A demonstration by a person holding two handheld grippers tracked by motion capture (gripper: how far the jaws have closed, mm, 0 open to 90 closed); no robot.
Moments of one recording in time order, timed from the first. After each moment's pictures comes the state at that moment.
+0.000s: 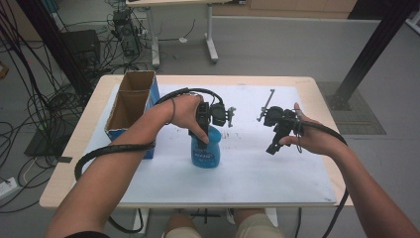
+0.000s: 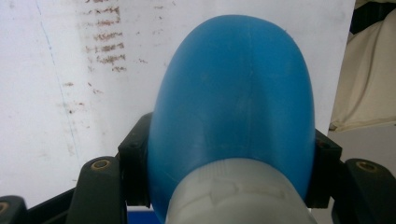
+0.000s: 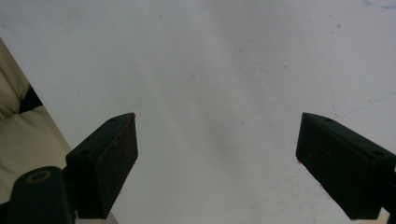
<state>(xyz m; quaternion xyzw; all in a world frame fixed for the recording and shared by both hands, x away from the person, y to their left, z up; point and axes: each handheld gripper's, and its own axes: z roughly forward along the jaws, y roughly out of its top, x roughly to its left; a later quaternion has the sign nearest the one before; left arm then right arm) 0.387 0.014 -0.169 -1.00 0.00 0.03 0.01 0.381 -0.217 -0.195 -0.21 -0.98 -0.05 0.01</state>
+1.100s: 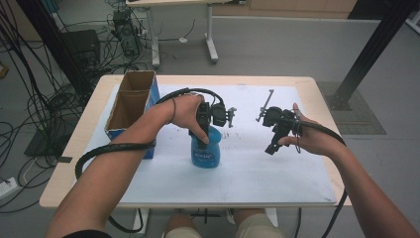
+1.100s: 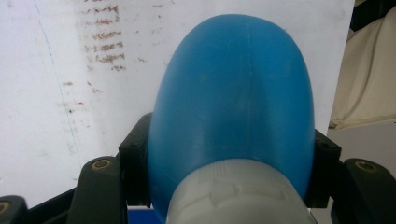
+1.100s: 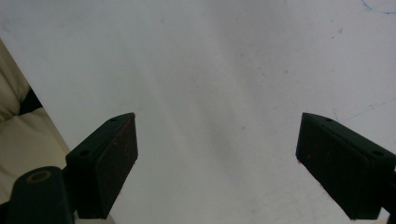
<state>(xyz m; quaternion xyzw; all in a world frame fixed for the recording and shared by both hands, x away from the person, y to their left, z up) 0.386 0.012 -0.169 -1.00 0.01 0.03 0.01 0.380 -0.216 -0.196 -0.21 -0.98 -0.05 0.01</state>
